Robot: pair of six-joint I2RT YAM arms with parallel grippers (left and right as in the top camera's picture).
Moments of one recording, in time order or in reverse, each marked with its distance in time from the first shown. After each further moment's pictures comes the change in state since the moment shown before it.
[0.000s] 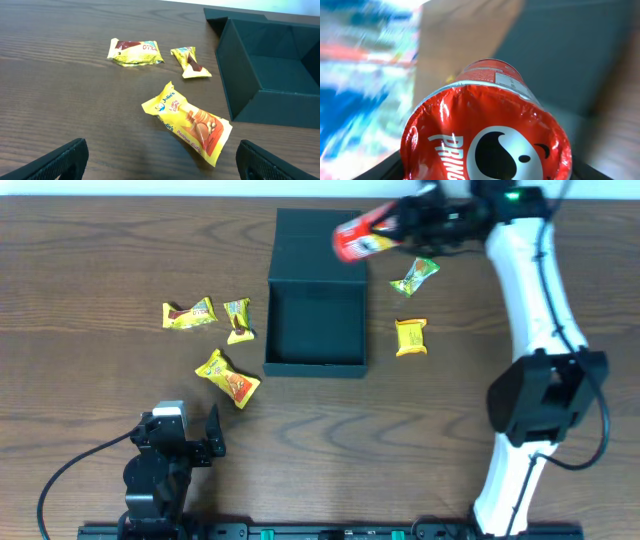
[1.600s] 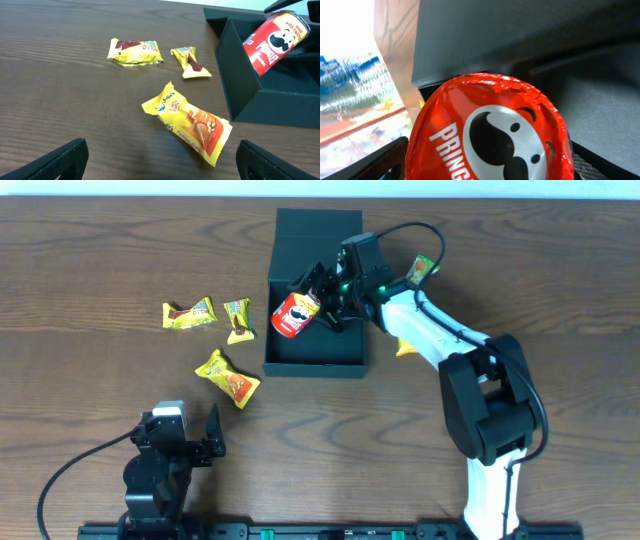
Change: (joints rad) left arm 0.000 0.000 0.000 0.000 0.000 0.000; right arm 0.305 -0.021 -0.644 0.806 0.337 0.879
